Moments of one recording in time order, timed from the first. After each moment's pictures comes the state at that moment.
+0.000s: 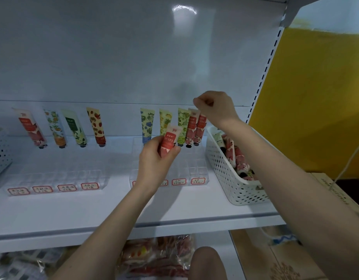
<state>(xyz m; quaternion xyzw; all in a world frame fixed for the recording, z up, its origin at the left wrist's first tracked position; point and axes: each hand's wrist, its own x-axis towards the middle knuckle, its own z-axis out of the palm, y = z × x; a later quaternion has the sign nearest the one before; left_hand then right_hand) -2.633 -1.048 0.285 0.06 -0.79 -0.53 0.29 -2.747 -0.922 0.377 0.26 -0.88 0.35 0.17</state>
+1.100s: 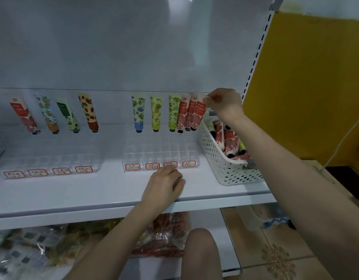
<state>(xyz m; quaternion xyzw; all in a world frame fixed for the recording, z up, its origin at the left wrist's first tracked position) -2.611 -1.023 0.184 -0.10 -0.95 -0.23 0.21 -2.747 -0.879 0.355 0.17 -0.90 0.36 0.17</state>
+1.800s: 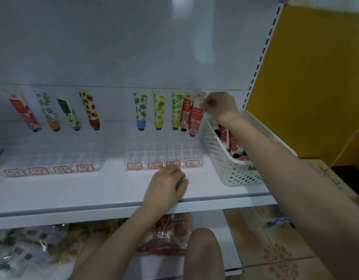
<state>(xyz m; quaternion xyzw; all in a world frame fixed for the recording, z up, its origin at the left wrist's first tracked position) -2.609 -1.022 0.183 -0.09 -0.94 -0.22 0.25 -2.756 -0.893 0.342 0.19 -0.93 0.30 0.13</state>
